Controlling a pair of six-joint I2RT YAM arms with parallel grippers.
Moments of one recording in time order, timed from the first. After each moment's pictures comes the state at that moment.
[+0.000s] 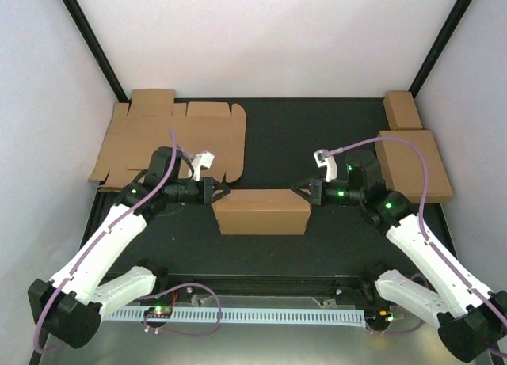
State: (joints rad) left arm -0.41 0.99 0.89 -0.64 0.63 -0.49; right arm 0.52 0.91 0.87 -0.49 -0.58 0.55
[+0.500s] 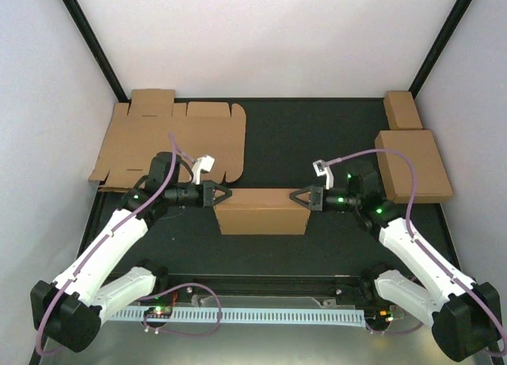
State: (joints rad) left arm -0.39 0.95 0.78 -0.51 0.72 -0.52; right arm 0.42 0.94 0.62 -0.20 -0.81 0.64
